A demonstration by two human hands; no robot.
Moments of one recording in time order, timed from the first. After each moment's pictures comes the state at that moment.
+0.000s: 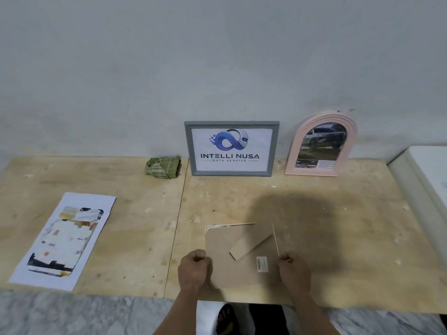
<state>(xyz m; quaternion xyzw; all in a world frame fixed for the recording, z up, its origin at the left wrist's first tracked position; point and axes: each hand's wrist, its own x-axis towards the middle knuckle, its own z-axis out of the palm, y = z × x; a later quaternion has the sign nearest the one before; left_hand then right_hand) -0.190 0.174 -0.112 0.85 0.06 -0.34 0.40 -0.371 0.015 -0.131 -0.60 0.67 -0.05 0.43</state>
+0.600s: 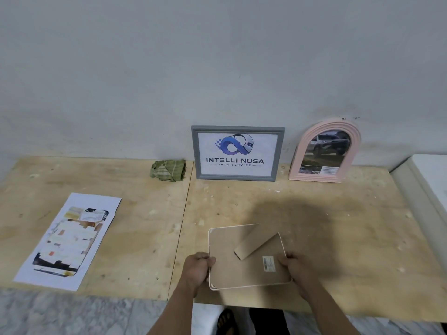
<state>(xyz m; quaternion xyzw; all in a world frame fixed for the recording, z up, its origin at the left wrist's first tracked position) -0.170 0.178 -0.108 0.75 0.08 -0.47 0.46 -0.368 -0.011 -0.135 -0.47 0.62 -0.04 0.63</state>
